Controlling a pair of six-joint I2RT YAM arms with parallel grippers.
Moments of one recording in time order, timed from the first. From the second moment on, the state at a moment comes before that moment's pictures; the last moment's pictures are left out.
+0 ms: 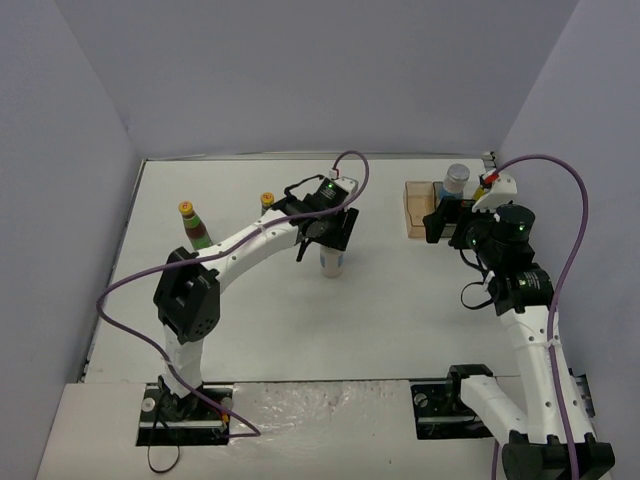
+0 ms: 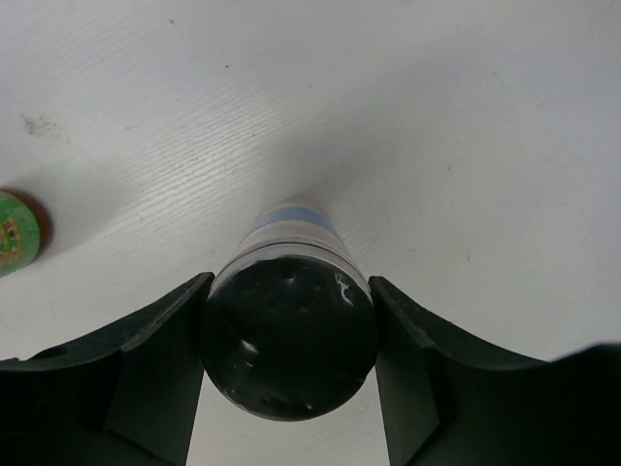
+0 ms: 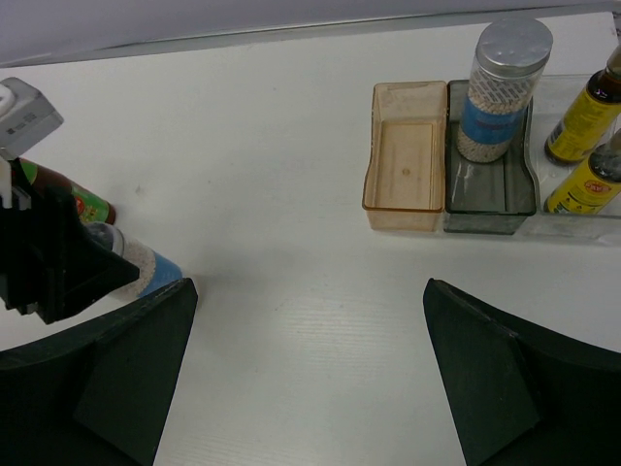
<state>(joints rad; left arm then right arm) -0.76 1.91 1.70 -0.67 -0.07 -0.30 0.03 0.87 0.96 -0.42 -0.17 0.18</state>
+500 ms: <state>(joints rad) -0.79 1.90 1.73 -0.69 -0.14 -0.30 0.08 0.93 0.96 -0.44 -0.17 0.15</state>
